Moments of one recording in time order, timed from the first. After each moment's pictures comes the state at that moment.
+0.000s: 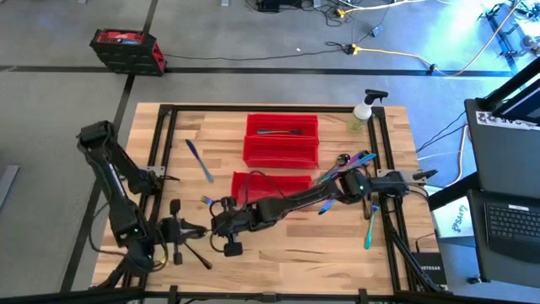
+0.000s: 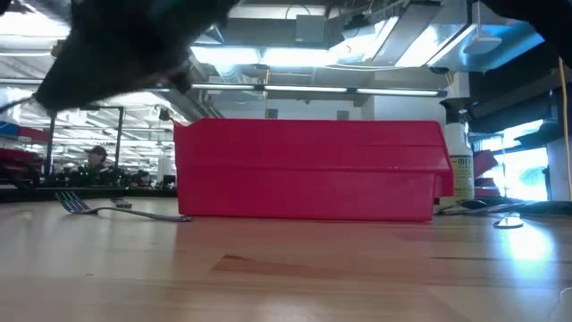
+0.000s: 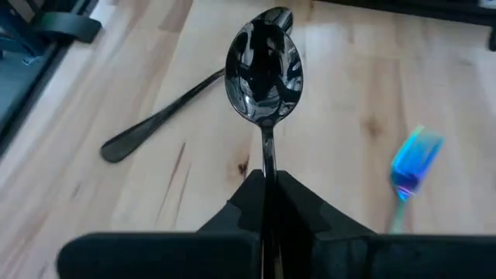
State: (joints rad) left arm -1.15 1.27 0.78 -0.49 -1.20 -0.87; right arm 0.29 2.49 2.23 -0.52 0.10 0.08
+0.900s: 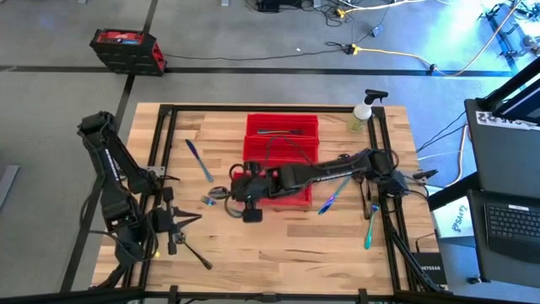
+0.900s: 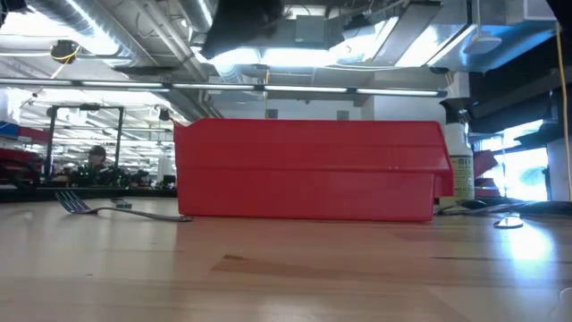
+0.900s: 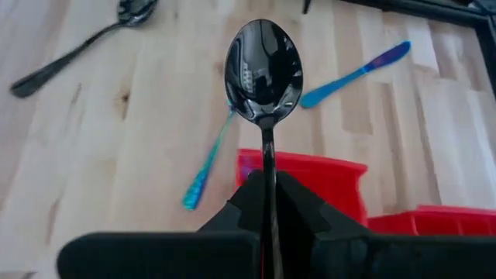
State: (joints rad) left arm -1.14 1.12 0.79 -0.52 -1.29 -0.67; right arm 0.19 2.12 1.99 -0.77 0.21 0.02
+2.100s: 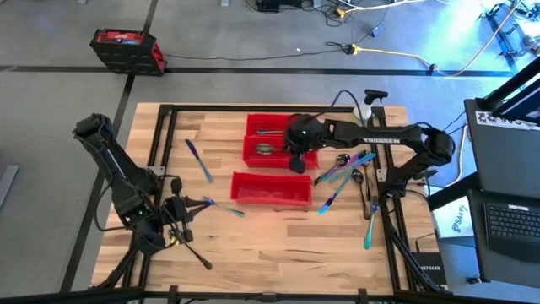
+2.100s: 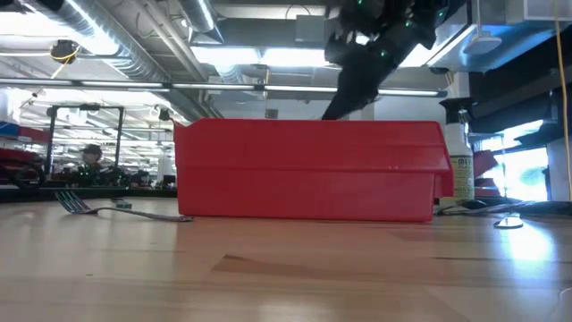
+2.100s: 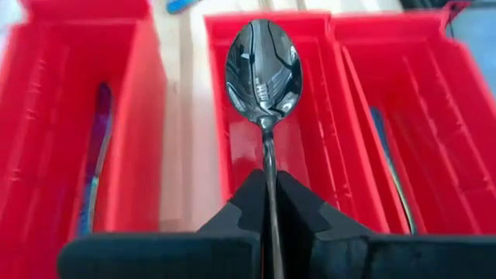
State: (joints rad) left arm -0.97 1.14 0.79 -0.57 -1.22 -0.73; right arm -0.28 1.56 1.08 -0.35 -0.11 -0.13
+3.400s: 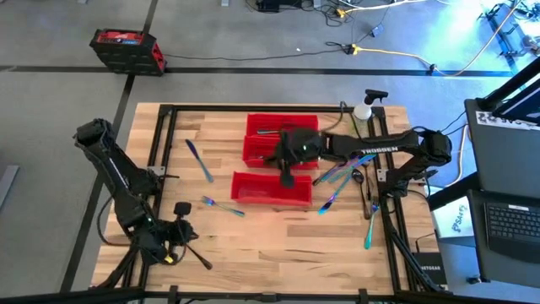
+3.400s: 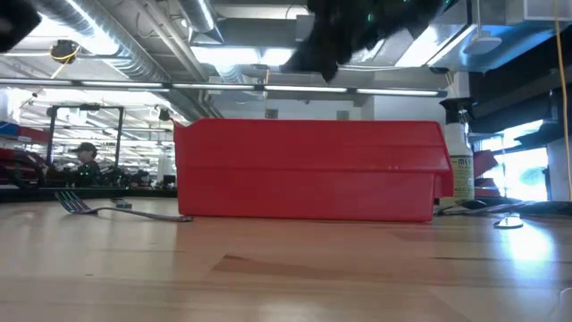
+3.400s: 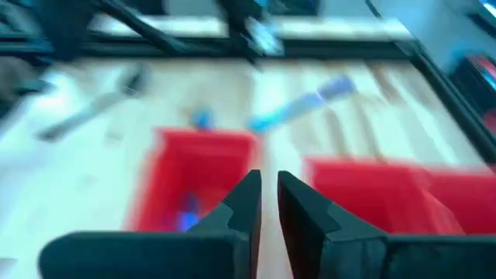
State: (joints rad) left arm -1.01 1.26 0.79 -0.66 -0.53 -0.75; right arm -0.08 1.57 1.08 0.02 -0.17 -0.06
